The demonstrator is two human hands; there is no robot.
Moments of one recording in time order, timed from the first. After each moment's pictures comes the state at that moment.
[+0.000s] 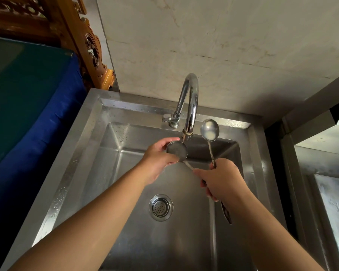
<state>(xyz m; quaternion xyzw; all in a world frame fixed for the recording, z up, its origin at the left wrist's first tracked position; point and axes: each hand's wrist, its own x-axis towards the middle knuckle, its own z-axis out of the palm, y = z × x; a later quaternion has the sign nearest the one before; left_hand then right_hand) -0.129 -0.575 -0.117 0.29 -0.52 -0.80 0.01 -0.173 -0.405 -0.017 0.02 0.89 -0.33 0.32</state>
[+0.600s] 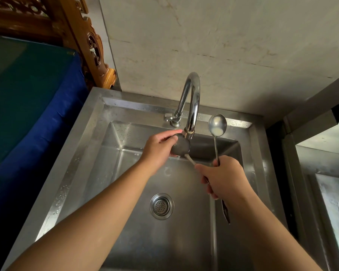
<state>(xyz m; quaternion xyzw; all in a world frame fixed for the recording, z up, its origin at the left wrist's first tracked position) -0.139 -0.578 -0.097 0.31 -0.62 -0.72 0.10 -0.169 -0.404 -0.012 0.01 0.88 -0.38 0.29</state>
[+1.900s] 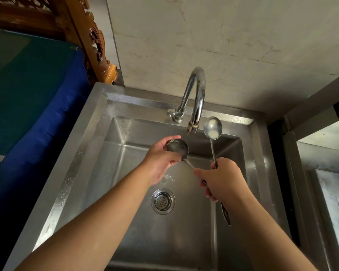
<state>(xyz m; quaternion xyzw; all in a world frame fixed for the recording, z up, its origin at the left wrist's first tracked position) -0.110 -0.567 -0.114 0.31 -0.44 -0.84 0.02 -0.149 -0.404 -0.014 0.01 0.89 -0.35 0.31</state>
